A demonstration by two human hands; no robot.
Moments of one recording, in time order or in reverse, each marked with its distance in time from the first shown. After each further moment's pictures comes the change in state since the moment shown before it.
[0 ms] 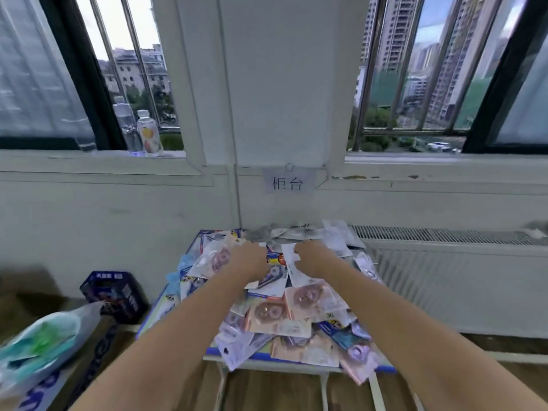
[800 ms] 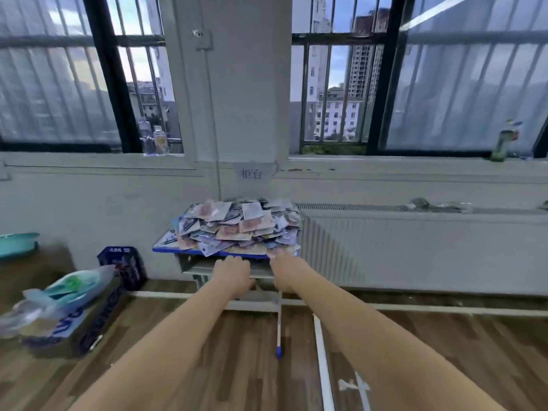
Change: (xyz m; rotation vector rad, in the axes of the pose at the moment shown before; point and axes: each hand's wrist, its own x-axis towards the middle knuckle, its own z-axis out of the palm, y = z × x) left_hand -0.461 0.253 -0.023 0.012 -0.048 -0.080; right_hand -0.514 -0.026 0.062 -0.195 0.065 -0.047
